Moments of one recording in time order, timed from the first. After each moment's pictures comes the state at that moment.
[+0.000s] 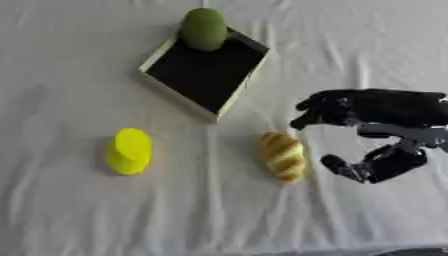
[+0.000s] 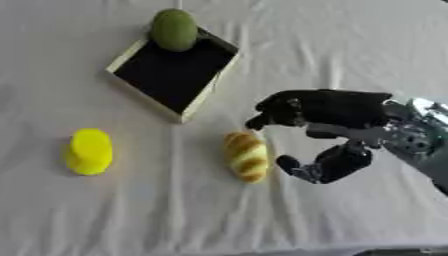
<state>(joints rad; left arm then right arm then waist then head) -0.51 0.33 0.09 -1.98 -0.21 -0.36 0.36 -0.41 -0.98 0.43 -1.99 0.40 -0.23 0.36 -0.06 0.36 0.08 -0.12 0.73</state>
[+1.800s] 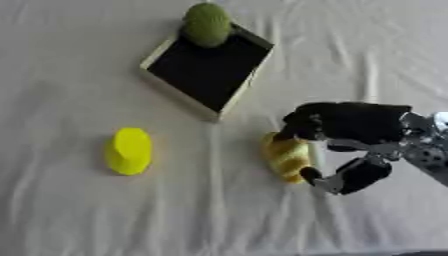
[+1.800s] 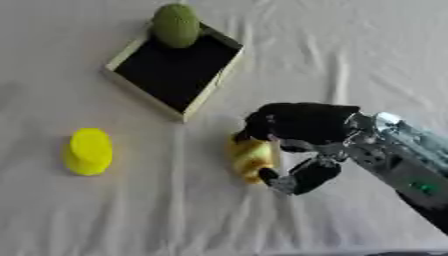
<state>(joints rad) -0.52 0.32 0.08 -1.98 -0.18 -0.36 0.33 -0.42 -0.88 0.47 -1.98 0.65 -0.13 0.52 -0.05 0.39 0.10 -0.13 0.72</state>
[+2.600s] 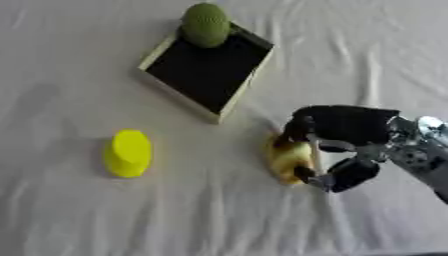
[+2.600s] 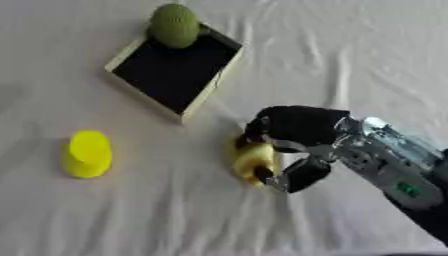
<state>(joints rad) -0.53 0.32 0.07 -1.98 -0.16 -0.36 0.32 -0.44 -0.85 0.48 -1.93 0.67 -0.14 0.47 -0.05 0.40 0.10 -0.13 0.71</state>
